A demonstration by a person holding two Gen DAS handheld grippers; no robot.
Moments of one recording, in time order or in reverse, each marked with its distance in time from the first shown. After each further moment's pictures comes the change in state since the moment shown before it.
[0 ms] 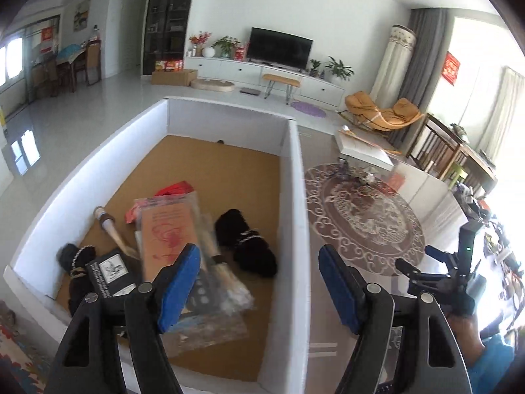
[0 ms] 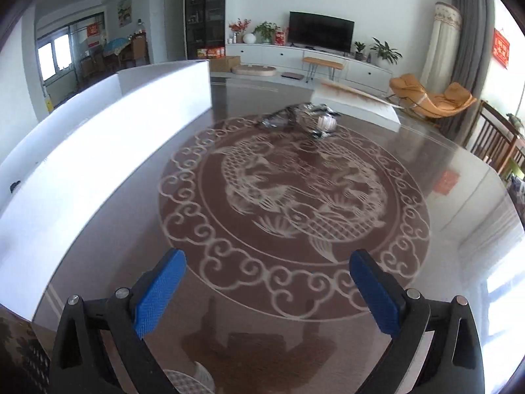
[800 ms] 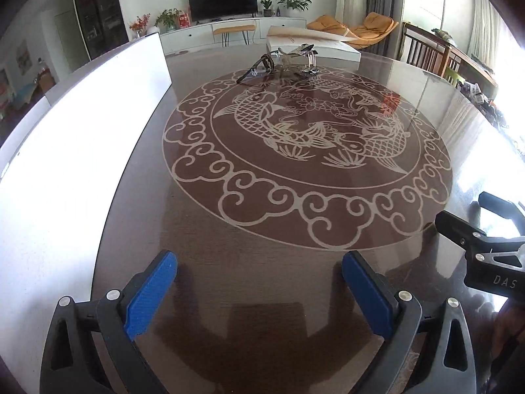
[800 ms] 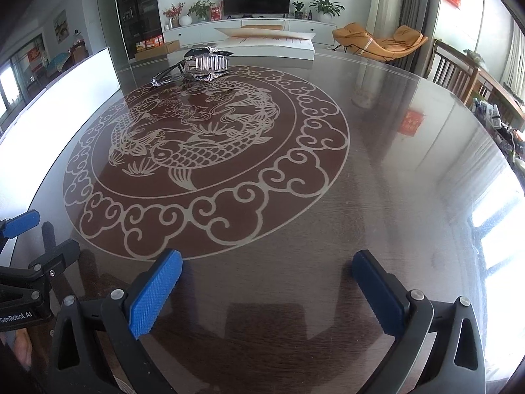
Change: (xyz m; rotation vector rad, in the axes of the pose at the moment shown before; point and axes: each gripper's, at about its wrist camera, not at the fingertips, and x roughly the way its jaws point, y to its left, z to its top) left arm 0.177 -0.161 -0.062 0.257 0.210 0.095; right arm 0.012 -0.056 -0.027 0.158 0.097 -0.059
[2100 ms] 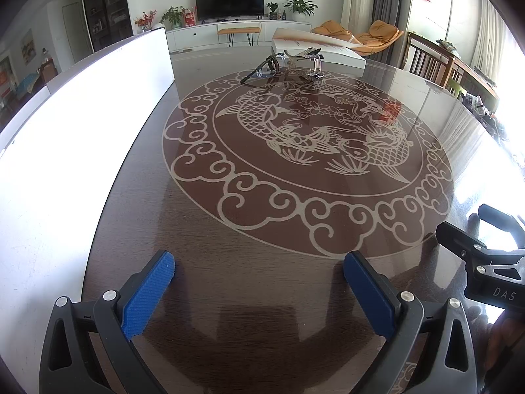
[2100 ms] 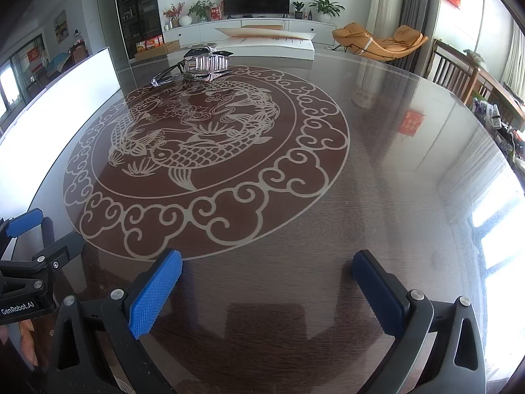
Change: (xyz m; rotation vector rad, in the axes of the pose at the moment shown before) left arm 0.006 0.005 0.000 -0.047 -0.009 -0.022; right arm 0.000 0.000 0.000 0.001 0.000 0.001
